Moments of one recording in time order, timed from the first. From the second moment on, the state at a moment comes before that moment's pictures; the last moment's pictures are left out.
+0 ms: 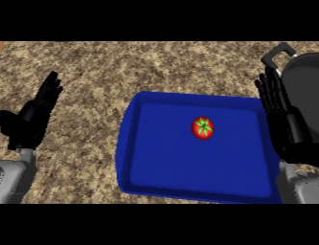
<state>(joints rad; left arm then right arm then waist) -0.24 0.37 -0.06 -1.36 0.15 0.10 -0.01 -0.17 -0.20 0.09 -1.64 -0.11 -0.11 -0.10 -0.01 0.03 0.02</state>
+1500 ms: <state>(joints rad) -0.11 0.25 -0.20 -1.37 0.15 -0.04 0.14 -0.42 -0.36 0.23 -1.70 -0.06 0.24 0.21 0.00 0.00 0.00</state>
